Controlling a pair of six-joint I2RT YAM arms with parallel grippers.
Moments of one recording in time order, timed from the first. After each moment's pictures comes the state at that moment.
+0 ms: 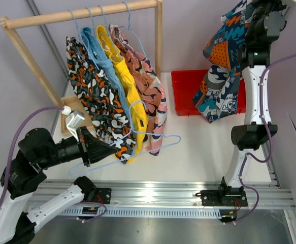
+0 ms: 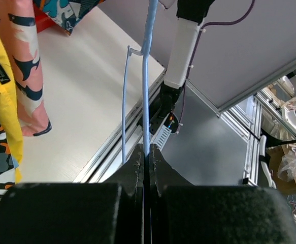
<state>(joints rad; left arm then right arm) -0.68 0.57 1.28 -0.87 0.47 -0.49 0.02 2.00 2.53 0.24 0.38 0.16</state>
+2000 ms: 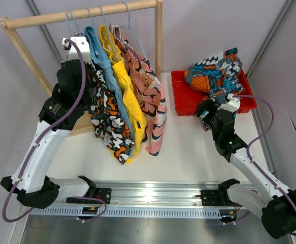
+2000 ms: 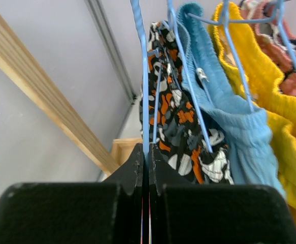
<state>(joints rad) -0.56 1.23 1.76 -0.64 -0.87 0.09 0.38 0.97 0.65 0.09 0.41 0.54</state>
